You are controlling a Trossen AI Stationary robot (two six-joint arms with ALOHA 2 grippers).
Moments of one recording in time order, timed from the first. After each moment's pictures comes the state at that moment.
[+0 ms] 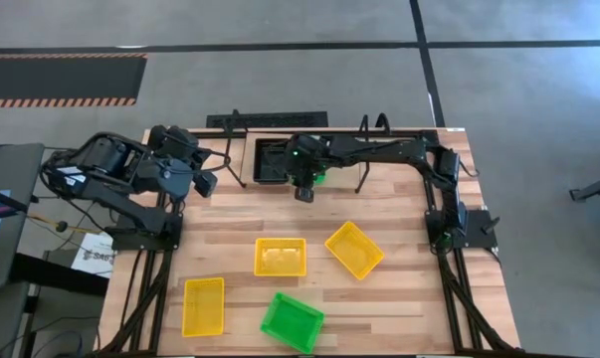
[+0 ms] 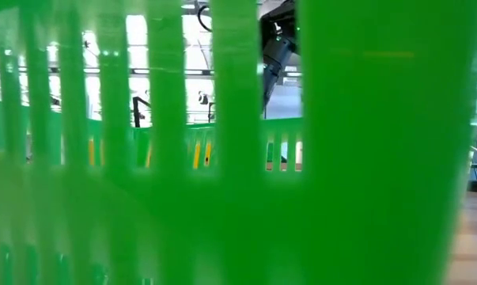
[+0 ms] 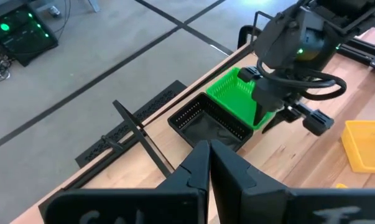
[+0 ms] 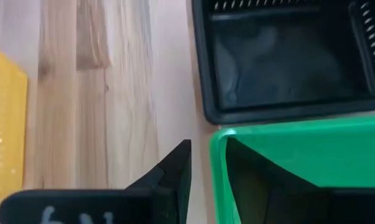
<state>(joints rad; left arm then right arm) -0.22 1.23 1.78 -1.57 -0.83 -0.79 -0.30 2.01 1.64 -0.61 -0.11 -0.17</state>
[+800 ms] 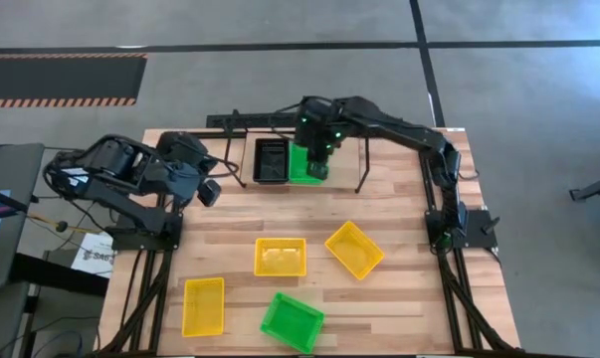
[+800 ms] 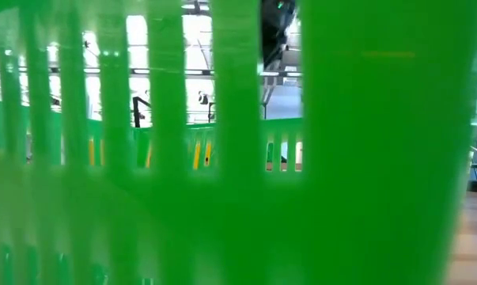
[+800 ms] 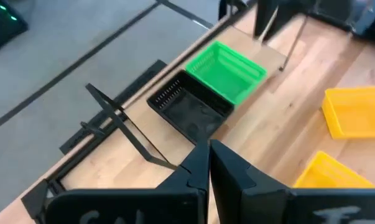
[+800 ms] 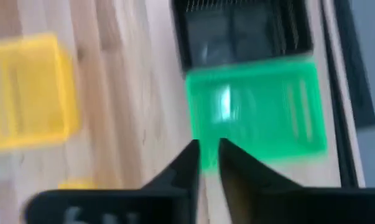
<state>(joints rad) -0.22 1.26 1.78 -1.57 -0.70 -0.76 -0.33 2.01 2.20 -1.31 -0.08 -0.16</state>
